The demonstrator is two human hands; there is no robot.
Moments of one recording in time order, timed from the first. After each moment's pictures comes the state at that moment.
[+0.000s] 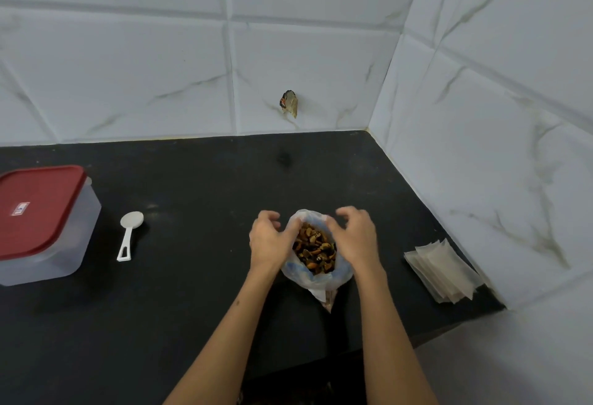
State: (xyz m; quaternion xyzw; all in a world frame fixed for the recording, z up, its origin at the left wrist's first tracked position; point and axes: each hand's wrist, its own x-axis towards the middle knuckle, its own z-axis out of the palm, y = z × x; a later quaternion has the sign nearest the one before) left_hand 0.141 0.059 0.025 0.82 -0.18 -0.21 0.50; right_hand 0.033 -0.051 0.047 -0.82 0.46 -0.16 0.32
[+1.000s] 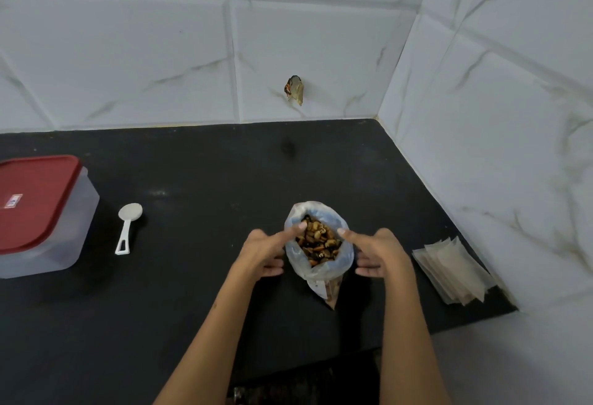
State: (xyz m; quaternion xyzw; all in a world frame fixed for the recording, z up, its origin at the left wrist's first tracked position) left_hand 0.159 0.068 0.024 0.75 0.00 -0.47 0.46; right_hand 0.016 -0.065 0.058 -0.57 0.61 0.01 0.56
